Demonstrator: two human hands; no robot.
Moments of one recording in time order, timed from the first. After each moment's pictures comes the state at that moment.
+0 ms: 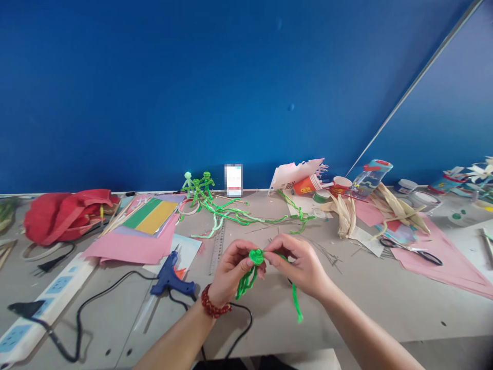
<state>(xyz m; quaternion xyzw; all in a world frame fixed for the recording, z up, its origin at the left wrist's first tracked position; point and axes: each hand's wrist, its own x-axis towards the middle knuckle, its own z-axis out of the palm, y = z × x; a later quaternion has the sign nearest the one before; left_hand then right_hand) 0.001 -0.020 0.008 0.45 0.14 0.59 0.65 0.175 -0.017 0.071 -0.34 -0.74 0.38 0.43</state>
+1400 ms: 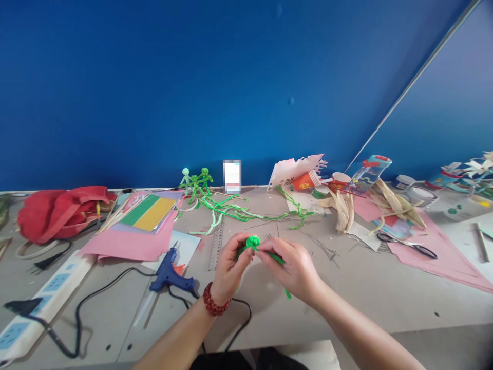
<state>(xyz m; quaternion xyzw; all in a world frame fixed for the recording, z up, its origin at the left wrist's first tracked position) -0.001 -0.021 0.002 0.55 0.34 0.60 0.46 0.164 -0.022 0.060 -0.37 -0.81 0.17 0.42</state>
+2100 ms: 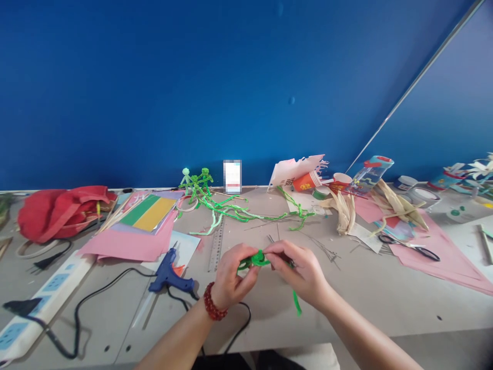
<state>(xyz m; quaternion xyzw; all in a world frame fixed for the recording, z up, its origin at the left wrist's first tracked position) -0.009 -0.027 0.001 0.74 0.29 0.59 0.14 0.178 -0.028 0.059 -0.37 -0.78 0.27 0.43</state>
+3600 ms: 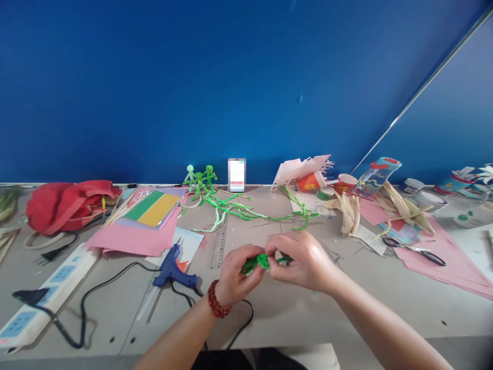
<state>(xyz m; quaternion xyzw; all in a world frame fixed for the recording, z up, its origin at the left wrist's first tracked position) -0.005 -0.027 0.010 0.74 0.30 0.58 0.15 0.170 -0.009 0.087 -0.31 -0.87 0.10 0.36</state>
